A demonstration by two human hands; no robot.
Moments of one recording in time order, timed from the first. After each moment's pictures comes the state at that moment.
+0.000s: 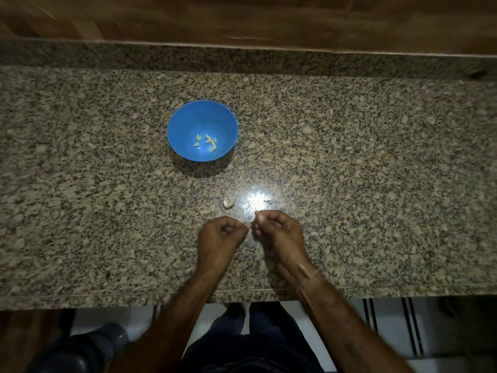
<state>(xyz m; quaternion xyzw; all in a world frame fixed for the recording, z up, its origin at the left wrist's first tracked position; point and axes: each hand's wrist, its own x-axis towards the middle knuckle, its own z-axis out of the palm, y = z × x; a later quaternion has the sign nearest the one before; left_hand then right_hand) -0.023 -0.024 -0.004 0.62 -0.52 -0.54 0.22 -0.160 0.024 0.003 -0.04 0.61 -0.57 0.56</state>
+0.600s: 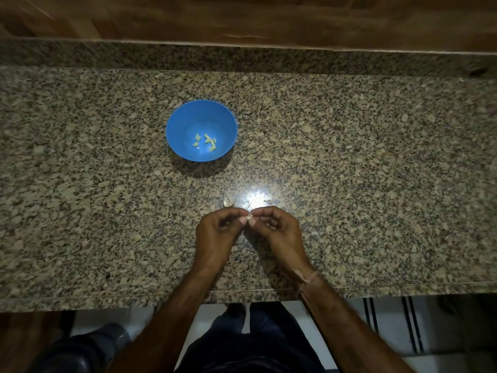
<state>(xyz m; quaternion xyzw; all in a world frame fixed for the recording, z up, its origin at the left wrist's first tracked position) -0.022 -0.033 0.011 0.55 -0.52 -0.59 0.28 -0.163 0.025 0.009 -0.23 0.65 -0.52 0.51</state>
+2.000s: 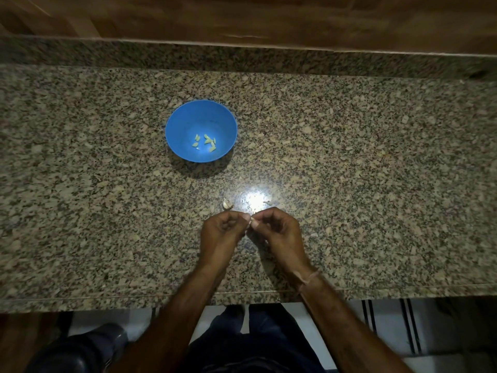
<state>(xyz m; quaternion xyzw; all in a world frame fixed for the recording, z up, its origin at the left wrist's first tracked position) -0.032 -0.030 0.001 0.57 -0.44 -0.64 0.28 -0.163 0.025 0.000 -0.19 0.60 -0.56 0.55</state>
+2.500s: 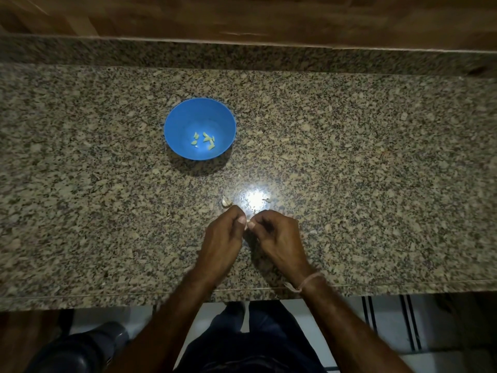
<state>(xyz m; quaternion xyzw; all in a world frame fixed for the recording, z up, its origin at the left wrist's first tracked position) -0.021 -0.026 0.003 0.49 -0.69 -0.48 0.20 -0.167 0.029 -0.002 -0.45 0.70 -0.41 0.36</state>
